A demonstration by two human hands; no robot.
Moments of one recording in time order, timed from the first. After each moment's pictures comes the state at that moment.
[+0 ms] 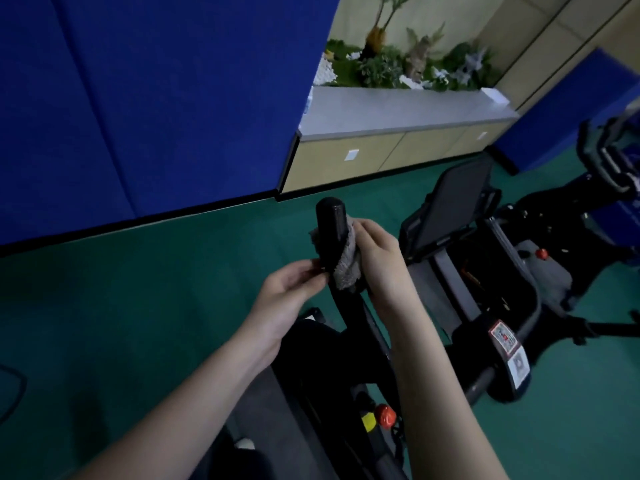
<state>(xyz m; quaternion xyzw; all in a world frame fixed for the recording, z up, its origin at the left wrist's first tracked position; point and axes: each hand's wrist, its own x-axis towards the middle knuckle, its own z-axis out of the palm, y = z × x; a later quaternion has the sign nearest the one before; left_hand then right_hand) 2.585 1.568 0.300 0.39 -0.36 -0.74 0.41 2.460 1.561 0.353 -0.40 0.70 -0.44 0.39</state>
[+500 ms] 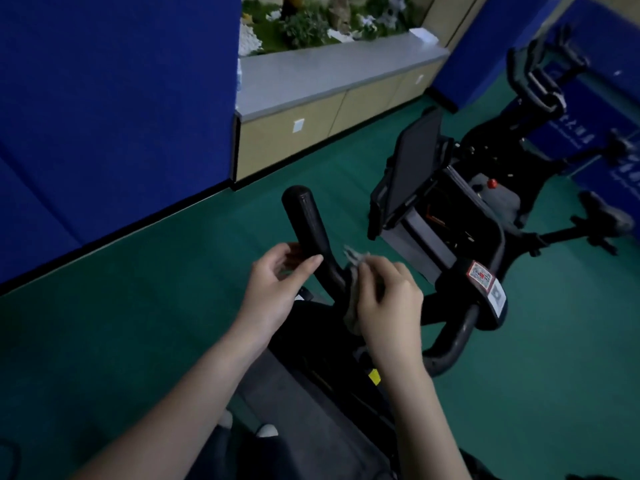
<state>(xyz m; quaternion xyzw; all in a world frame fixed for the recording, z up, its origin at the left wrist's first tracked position) 2.587 1.548 0.302 0.38 -0.51 -0.68 0.37 2.488 1.638 0.336 -0.40 0.84 -0.36 0.01</state>
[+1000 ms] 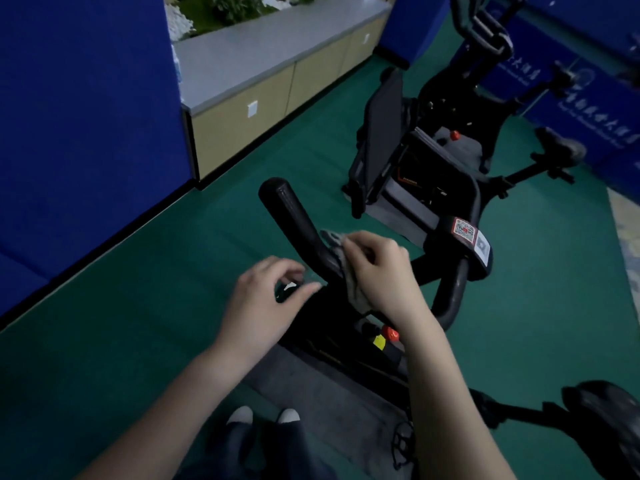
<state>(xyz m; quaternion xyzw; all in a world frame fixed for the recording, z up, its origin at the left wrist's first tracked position) 2.615 1.537 0.286 0.29 -0.81 -0.44 0.27 2.478 1.625 0.348 -0.35 0.87 -0.31 0.14</state>
